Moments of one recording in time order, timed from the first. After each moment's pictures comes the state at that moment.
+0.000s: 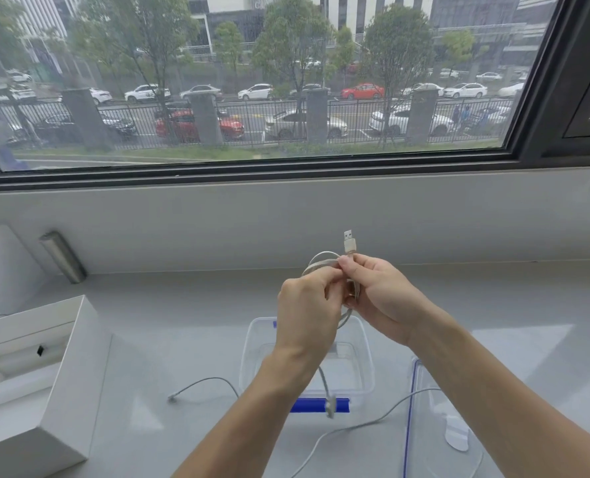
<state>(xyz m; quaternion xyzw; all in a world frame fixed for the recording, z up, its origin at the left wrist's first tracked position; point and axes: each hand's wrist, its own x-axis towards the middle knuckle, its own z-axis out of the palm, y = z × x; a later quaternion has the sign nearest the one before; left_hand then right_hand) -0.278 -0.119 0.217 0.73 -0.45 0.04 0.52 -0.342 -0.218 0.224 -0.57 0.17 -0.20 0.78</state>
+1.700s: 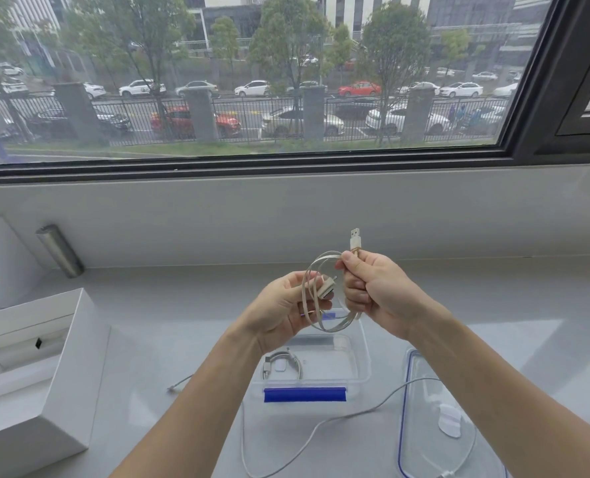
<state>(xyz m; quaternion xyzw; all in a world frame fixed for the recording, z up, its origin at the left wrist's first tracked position) -0.232 -0.100 0.201 0.47 -0.23 -0.53 0.66 -0.350 -0.208 0.229 -0.55 0.22 -0.20 0.78</state>
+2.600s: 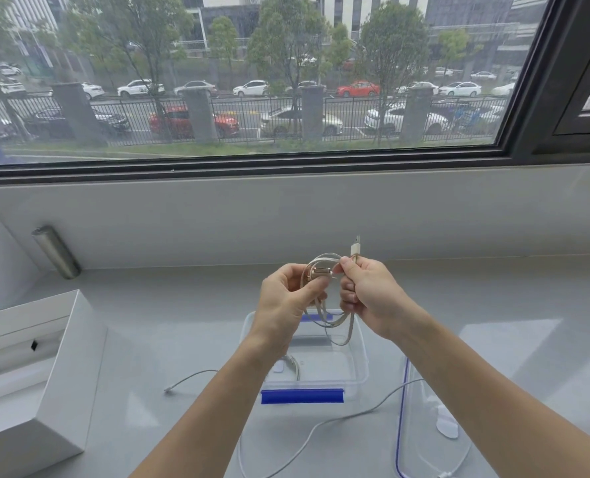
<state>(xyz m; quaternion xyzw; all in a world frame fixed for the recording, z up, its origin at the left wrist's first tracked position) -0.252 -0.111 0.196 0.59 -0.30 -0.27 0.70 -0.335 -0.213 0.211 -0.54 0.30 -0.24 0.75</state>
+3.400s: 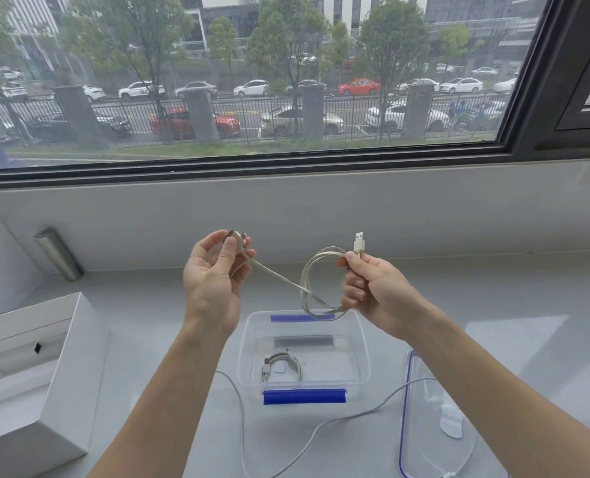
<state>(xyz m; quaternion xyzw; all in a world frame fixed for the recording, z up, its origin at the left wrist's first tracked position) -0.198 -0.079 0.222 0.44 -0.16 -0.19 0.86 -0.347 -0.226 0.208 -0.47 0.21 -0.21 0.83</state>
